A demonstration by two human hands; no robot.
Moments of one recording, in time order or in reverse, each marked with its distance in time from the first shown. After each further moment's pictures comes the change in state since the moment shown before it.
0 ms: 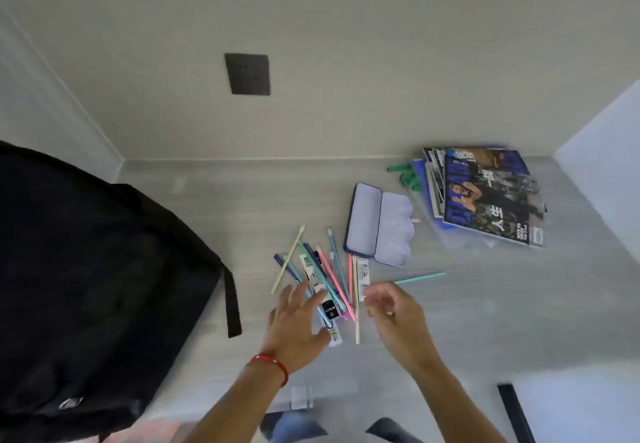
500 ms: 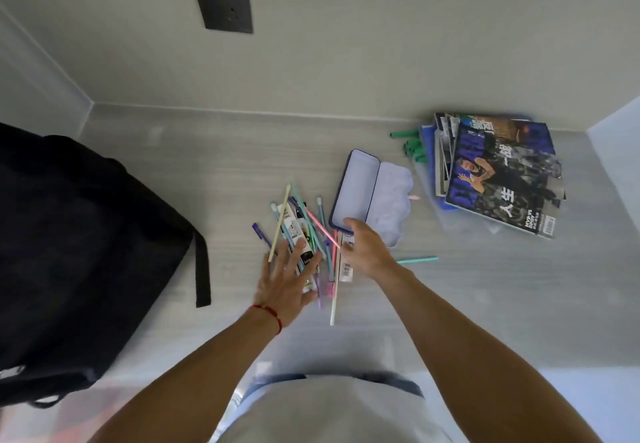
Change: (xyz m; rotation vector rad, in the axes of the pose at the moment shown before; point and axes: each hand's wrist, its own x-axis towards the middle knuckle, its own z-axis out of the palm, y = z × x) left_hand 0.073 -0.018 0.055 0.567 -0.006 0.060; right_hand 0.144 0.033 0.022 -0.395 -0.356 -0.041
